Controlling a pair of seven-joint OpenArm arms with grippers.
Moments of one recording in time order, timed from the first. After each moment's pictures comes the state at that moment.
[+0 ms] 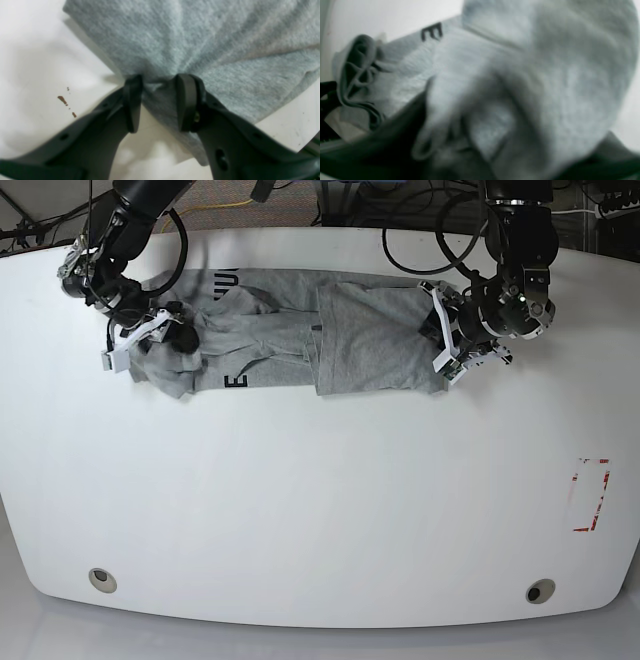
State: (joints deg) left arm 10.1 -9.3 -6.4 99.6 -13.4 -42.8 59.7; right arm -5.3 3.2 43.5 85.1 43.1 41.1 -72.0
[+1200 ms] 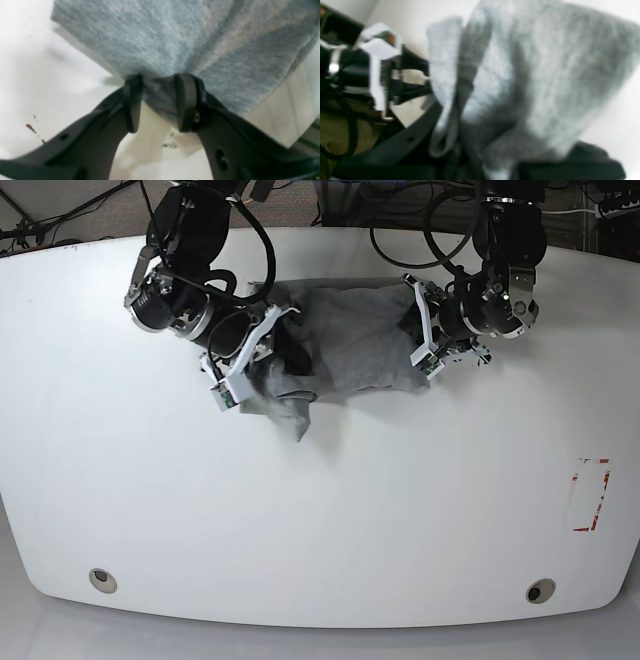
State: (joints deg) left arm 10.0 -8.5 -1.6 99.6 -13.6 -42.8 59.5; right arm -8.4 -9.3 16.7 113.7 42.6 39.4 -76.4
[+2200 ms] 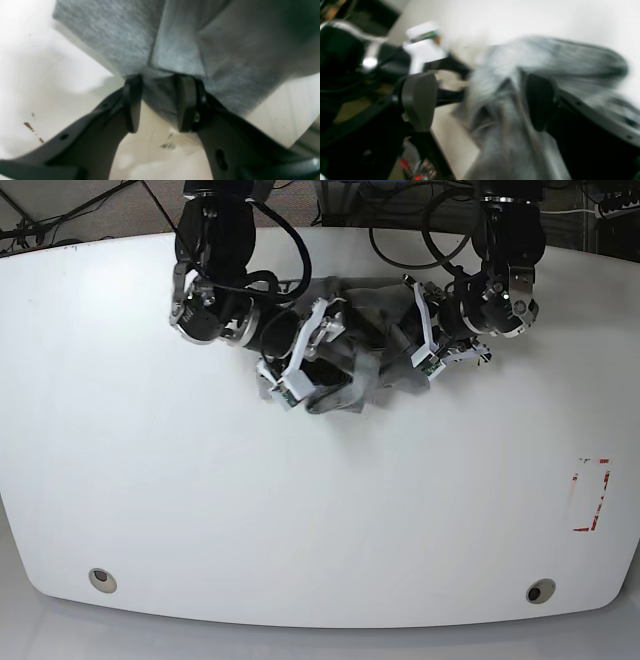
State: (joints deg) left arm 10.2 -6.7 -3.5 99.8 -13.6 -42.8 59.8; right arm -7.8 -9.0 2.2 107.1 42.1 39.4 -70.7
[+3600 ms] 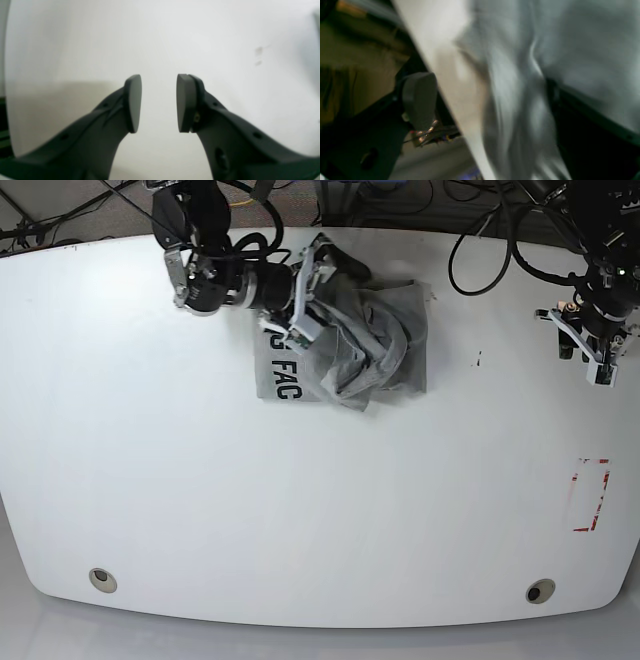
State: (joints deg) left arm 9.4 -8.1 -42.7 109.4 -12.6 -42.8 61.2; right arm -13.0 6.8 -10.8 104.1 43.4 39.0 -65.2
